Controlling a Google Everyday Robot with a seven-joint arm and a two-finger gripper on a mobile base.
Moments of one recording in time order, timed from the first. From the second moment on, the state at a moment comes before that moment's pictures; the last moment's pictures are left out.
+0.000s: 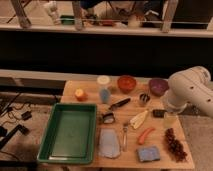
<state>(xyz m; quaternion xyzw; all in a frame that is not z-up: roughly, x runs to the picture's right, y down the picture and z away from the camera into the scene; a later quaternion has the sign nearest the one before) 0.293 0.114 0.680 -0.28 0.02 0.03 0.96</state>
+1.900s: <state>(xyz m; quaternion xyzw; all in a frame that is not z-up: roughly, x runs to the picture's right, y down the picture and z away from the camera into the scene) 0.322 0.098 0.779 -0.24 0.02 0.01 0.97</state>
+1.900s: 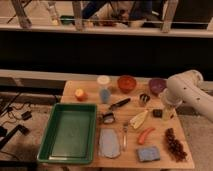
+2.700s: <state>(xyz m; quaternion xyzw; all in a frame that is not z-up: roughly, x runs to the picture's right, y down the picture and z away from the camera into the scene) 0.379 0.118 0.855 -0.29 0.04 0.09 0.95</state>
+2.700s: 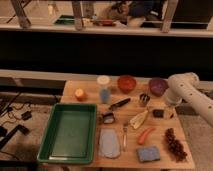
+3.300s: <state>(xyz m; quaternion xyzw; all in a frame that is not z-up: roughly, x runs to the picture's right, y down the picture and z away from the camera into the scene) 0.377 0.137 0.870 -0.30 0.02 0.11 0.95</state>
